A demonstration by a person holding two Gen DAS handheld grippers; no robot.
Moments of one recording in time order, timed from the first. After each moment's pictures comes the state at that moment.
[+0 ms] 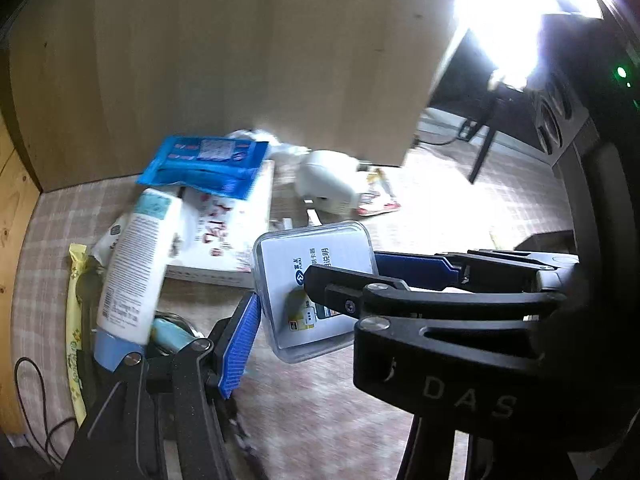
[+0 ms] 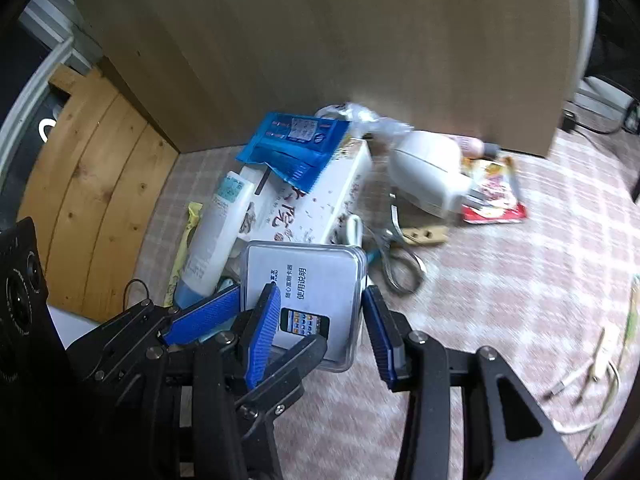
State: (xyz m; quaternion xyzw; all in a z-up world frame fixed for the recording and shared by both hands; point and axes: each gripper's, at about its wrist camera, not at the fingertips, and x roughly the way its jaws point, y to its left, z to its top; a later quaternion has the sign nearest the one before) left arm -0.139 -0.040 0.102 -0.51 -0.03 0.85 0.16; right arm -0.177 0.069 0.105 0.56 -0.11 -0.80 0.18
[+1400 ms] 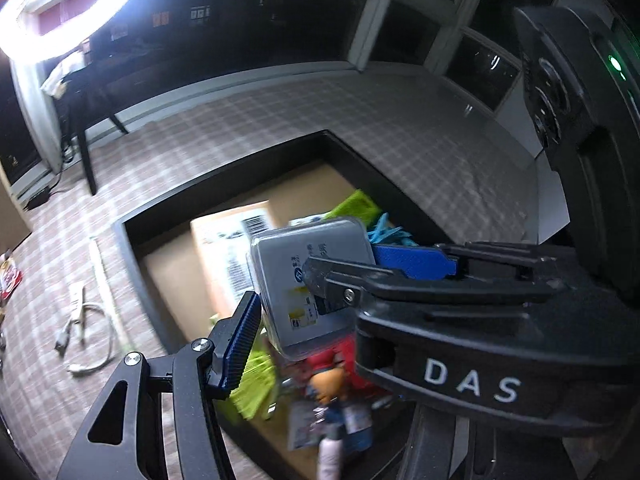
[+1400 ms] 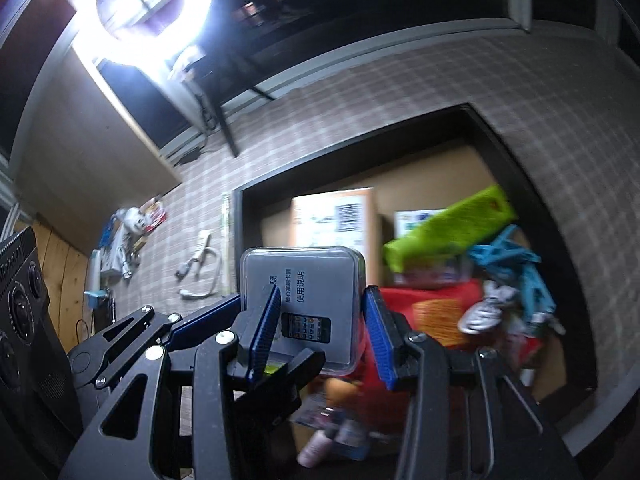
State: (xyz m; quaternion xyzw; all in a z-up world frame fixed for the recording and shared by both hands) left arm 0.025 0.376 0.149 -0.48 0.09 0.78 0.40; right arm 0.064 0.474 0.150 0.48 -0.24 -0.84 -0.07
